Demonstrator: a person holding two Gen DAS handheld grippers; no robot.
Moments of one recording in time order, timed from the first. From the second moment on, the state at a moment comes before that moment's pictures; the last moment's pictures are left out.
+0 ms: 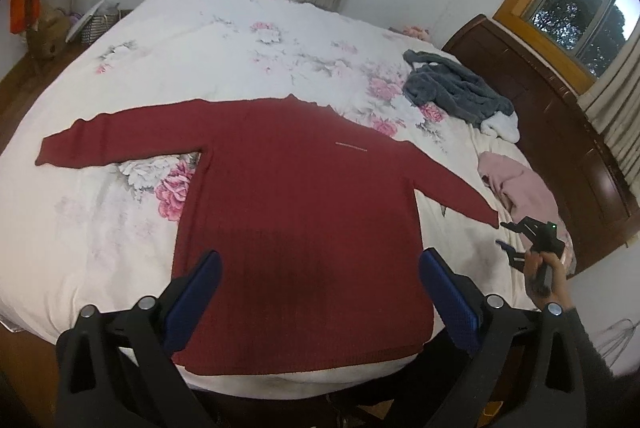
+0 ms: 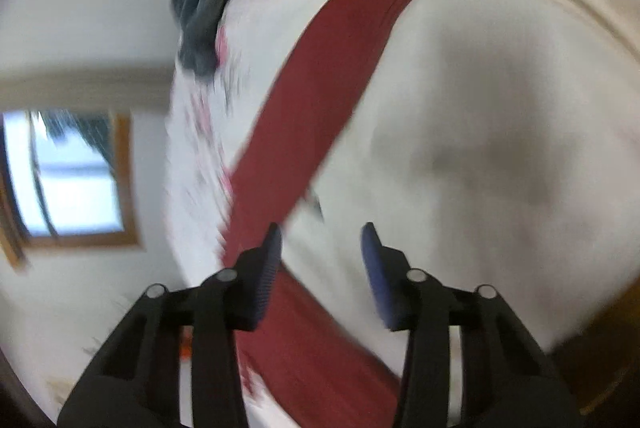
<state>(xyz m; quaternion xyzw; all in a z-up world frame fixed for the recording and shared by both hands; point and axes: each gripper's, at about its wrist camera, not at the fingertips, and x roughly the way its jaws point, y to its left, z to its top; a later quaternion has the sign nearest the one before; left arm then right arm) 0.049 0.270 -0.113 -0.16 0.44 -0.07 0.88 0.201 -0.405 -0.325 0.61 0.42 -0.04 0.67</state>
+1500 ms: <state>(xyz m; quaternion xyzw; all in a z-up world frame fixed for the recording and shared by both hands) 0.086 0.315 -0.181 -0.37 0.50 -0.16 0.77 0.384 -0.307 -0.169 0.37 0.36 0.07 0.86</state>
